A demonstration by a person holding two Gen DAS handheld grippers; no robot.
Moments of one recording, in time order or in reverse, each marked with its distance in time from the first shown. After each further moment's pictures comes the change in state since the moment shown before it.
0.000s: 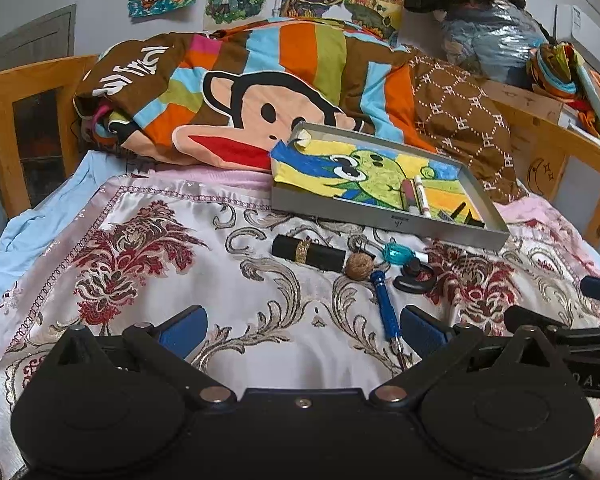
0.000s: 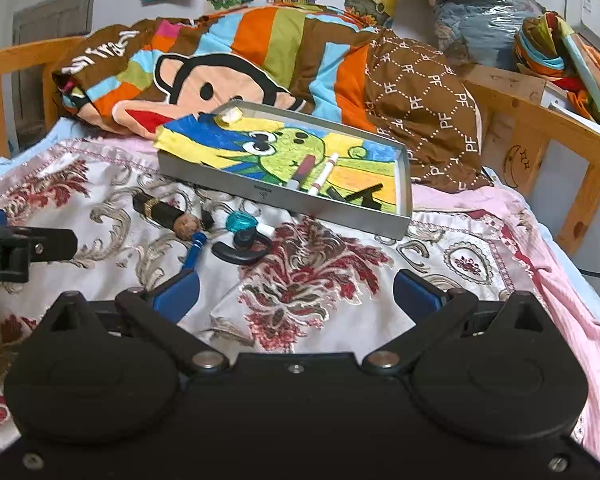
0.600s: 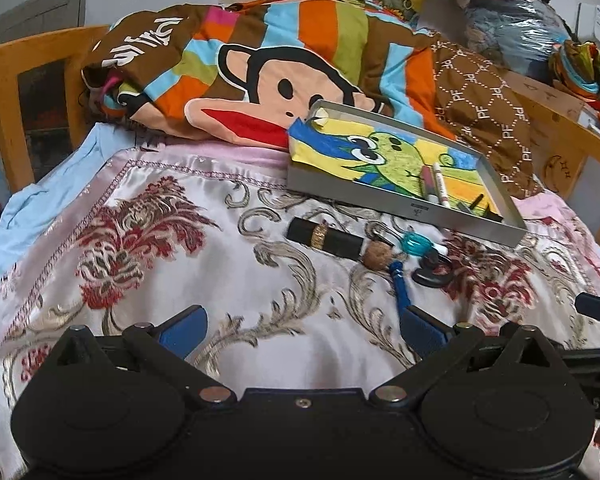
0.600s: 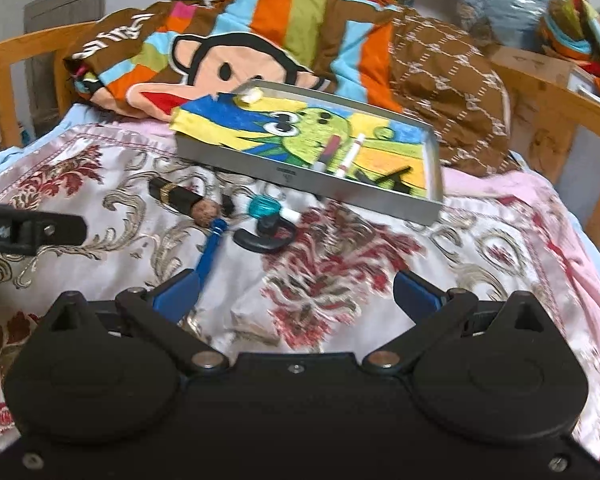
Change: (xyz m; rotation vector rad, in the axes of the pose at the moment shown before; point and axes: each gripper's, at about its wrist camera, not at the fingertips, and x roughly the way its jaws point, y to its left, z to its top) left arm 0.019 0.014 0.011 -0.052 0.076 0.028; right arm 0.032 0.010 0.003 -0.013 0.055 0.085
